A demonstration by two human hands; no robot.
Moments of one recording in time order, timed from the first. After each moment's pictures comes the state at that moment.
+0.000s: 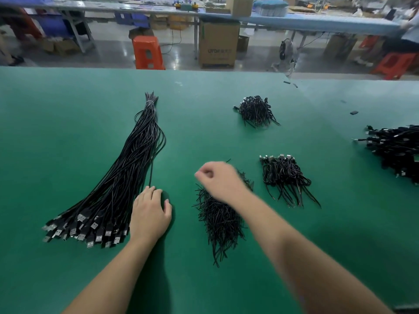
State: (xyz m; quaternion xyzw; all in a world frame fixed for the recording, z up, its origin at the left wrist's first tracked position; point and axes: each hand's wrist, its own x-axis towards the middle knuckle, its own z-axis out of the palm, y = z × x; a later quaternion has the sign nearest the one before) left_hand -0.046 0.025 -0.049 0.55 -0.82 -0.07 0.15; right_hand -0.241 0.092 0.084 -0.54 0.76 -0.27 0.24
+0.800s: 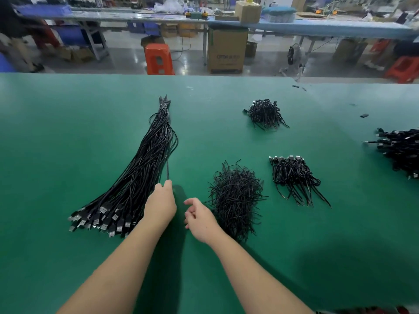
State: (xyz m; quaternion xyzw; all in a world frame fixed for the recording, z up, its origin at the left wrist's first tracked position) left_hand -0.047 0.018 -0.005 0.60 -0.78 -0.15 0.07; right_hand -0.150 0.109 -0.025 -0.47 0.72 -0.31 0.41
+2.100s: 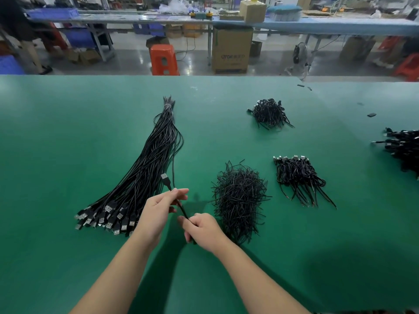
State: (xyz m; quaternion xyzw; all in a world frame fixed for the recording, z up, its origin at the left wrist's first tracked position) left_hand -0.017 0.070 0.037 0.47 -0.56 -0.60 0.34; right_hand -0.146 0.133 -0.028 -0.52 0.65 -0.35 0.42
